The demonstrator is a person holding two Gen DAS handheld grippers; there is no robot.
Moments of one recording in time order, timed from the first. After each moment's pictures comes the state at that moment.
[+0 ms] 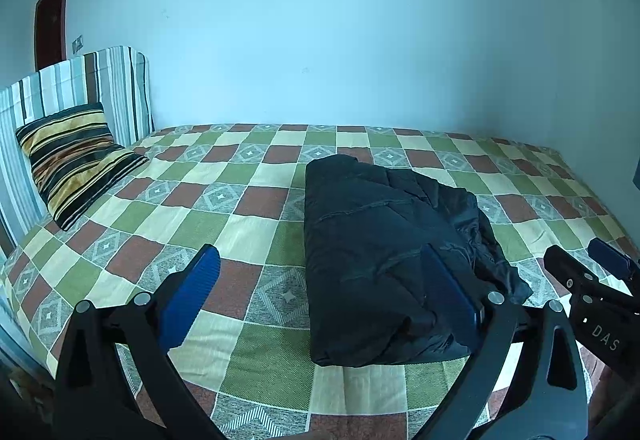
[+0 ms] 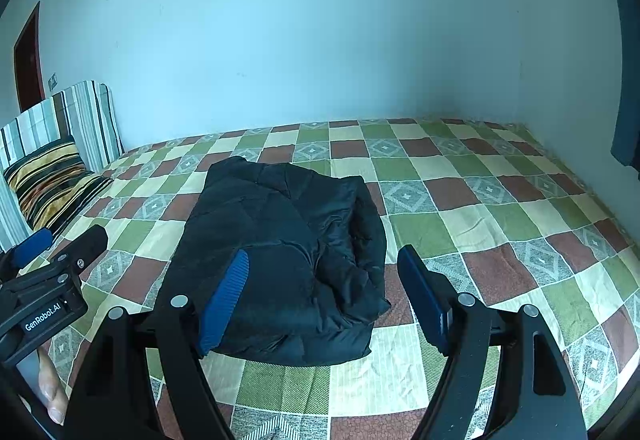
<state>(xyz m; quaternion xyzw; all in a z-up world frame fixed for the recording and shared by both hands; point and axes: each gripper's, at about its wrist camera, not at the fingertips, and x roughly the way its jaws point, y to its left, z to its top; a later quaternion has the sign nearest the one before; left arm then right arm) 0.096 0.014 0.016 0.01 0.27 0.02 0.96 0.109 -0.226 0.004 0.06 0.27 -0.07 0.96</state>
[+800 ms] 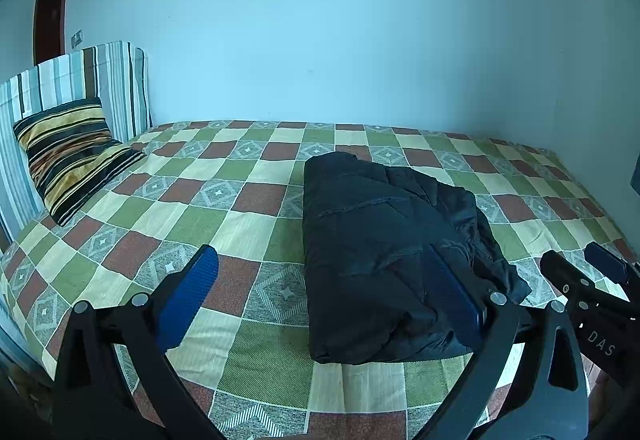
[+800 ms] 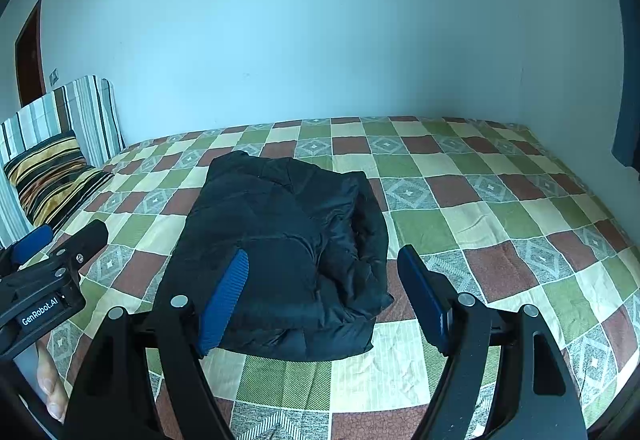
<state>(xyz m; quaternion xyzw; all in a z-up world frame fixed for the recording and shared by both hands) 0.096 0.018 0.012 0.00 0.27 0.02 0.96 0.105 -0.224 0.001 0.06 0.28 -0.07 0.96</state>
